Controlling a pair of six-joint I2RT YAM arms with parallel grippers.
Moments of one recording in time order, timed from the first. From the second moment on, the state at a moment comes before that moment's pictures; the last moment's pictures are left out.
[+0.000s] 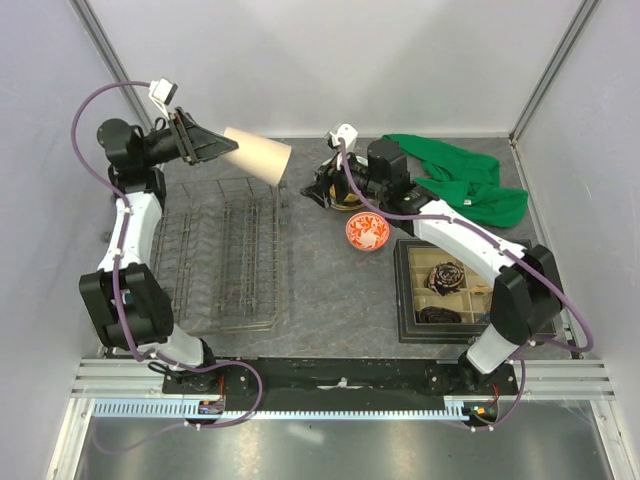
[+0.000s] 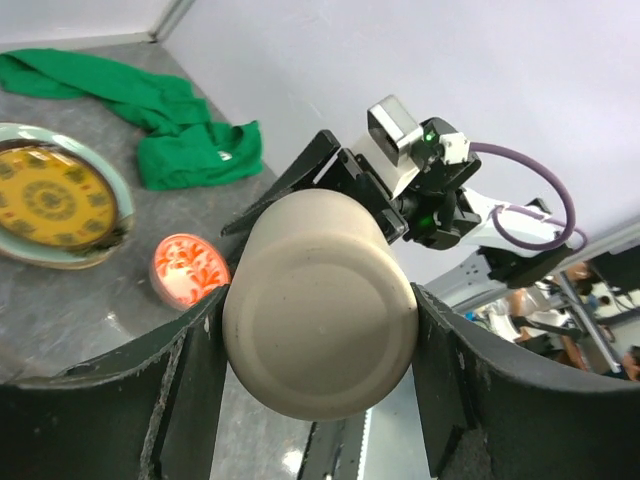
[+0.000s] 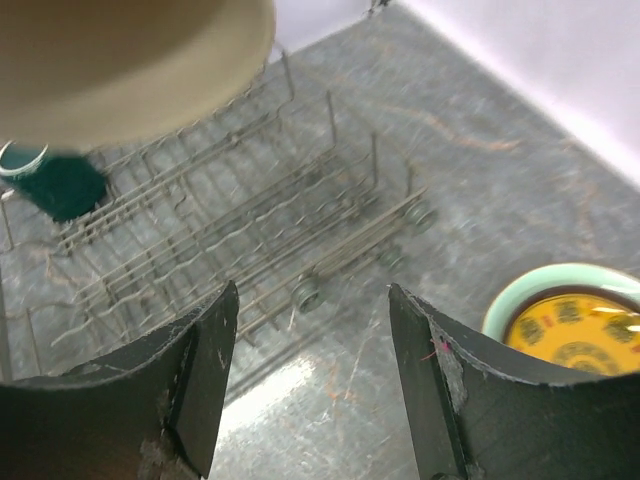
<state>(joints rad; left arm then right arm) 0.21 1.55 1.33 0.57 1.39 -1.13 0.62 1.65 1.34 0.11 -0.44 0.03</state>
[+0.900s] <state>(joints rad) 0.05 1.56 1.10 0.92 1.29 -1.40 0.60 1.53 1.28 0.25 -0.46 0.18</state>
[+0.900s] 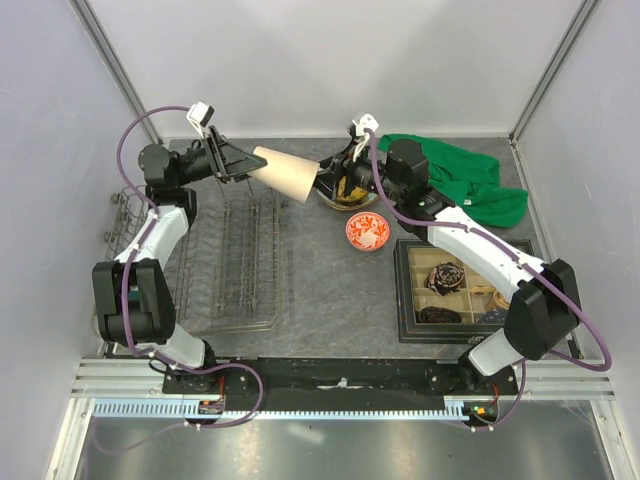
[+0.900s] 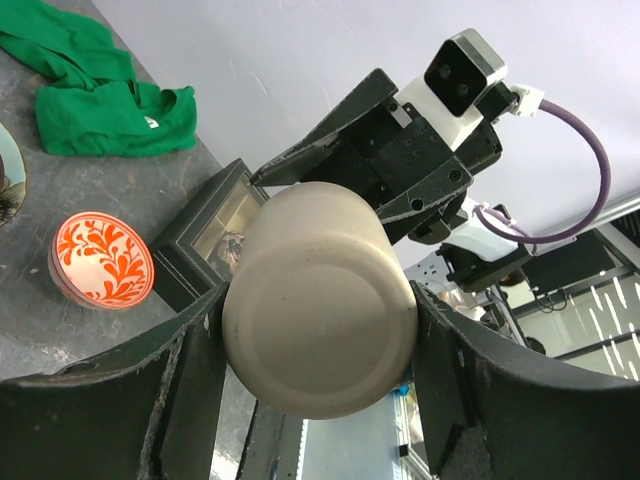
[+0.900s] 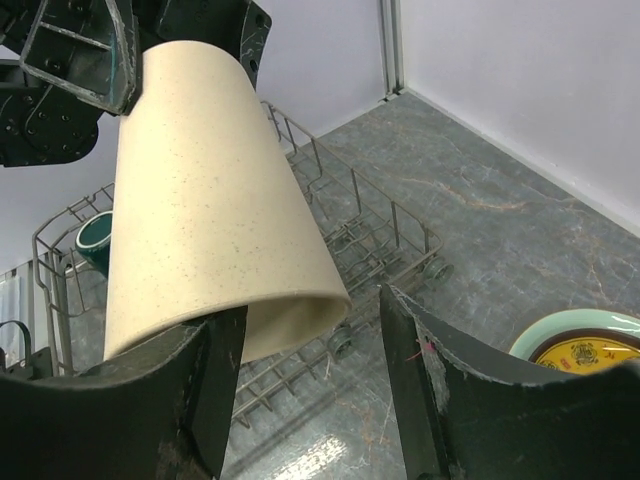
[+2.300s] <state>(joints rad) -0.03 1.45 1.01 0.80 1.25 -1.31 0.56 1.54 1.25 0.28 -0.58 0.24</state>
